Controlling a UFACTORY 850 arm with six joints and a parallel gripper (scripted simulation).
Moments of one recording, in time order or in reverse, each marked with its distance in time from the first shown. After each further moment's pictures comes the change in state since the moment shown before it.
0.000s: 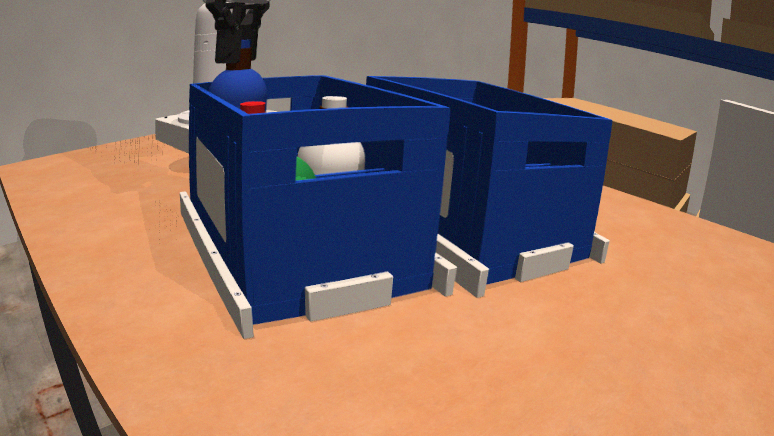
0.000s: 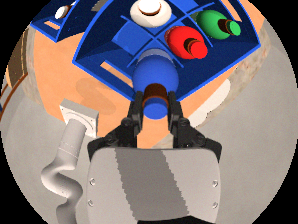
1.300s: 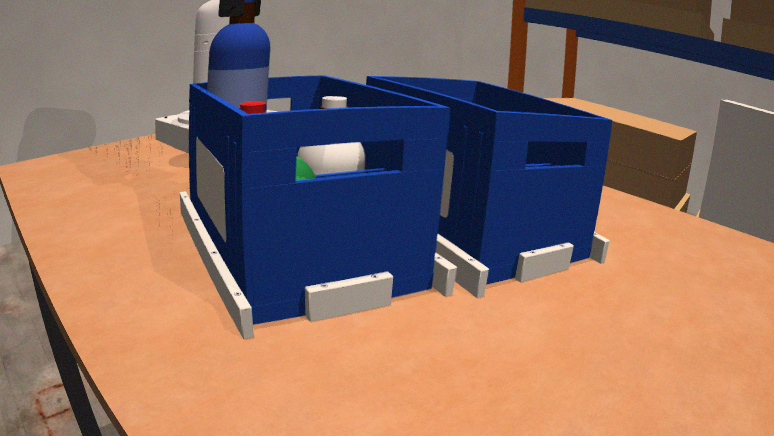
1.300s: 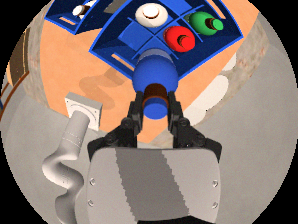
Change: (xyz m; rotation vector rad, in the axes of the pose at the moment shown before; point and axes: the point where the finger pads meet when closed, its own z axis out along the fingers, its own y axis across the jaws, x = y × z) arm 0.000 0.000 -0.056 0.000 0.000 0.000
